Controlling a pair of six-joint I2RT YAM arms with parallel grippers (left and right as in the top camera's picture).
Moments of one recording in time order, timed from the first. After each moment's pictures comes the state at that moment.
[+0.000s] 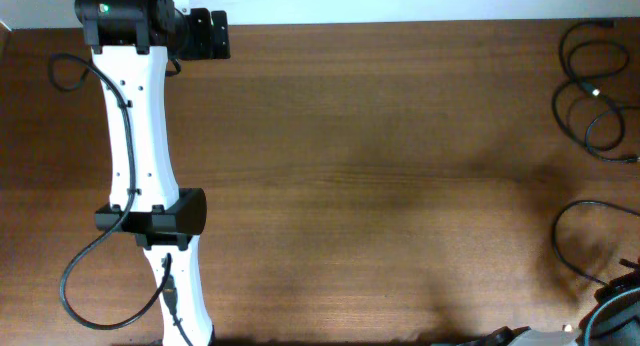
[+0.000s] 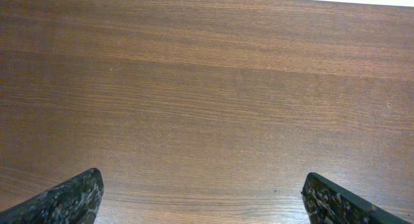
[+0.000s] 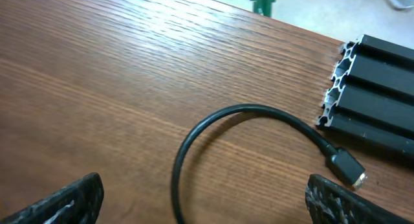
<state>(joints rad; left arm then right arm) -0.05 2.30 2.96 -1.69 -0.05 -0.09 -1.00 1.66 1.01 -0.96 0.45 1.84</state>
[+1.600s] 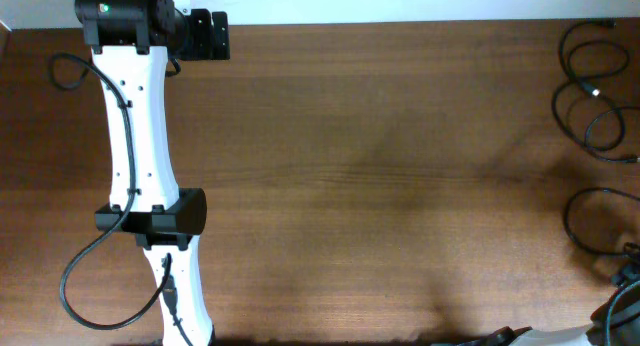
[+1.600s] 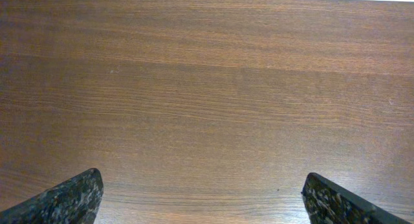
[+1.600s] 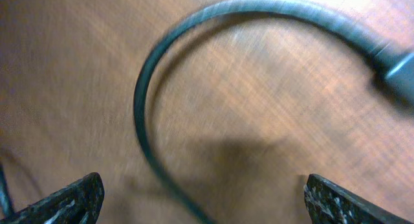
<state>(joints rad) -0.05 2.30 2.96 -1.69 -0.05 -0.07 -1.04 1.72 0.96 -0.48 0.15 1.35</state>
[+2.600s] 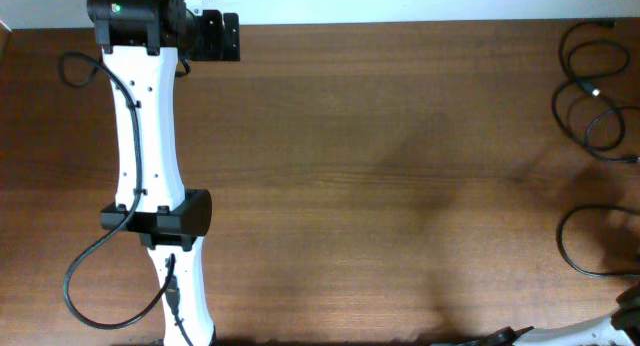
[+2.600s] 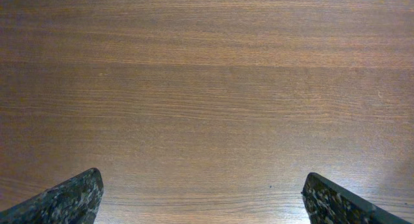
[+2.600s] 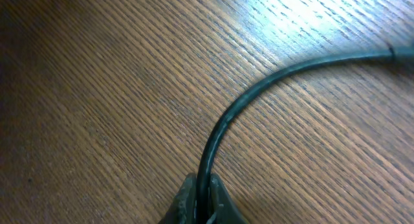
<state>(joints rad) -0.08 2.30 2.96 -1.69 -0.05 -0.07 -1.08 1.88 1.00 -0.31 0.38 1.28</state>
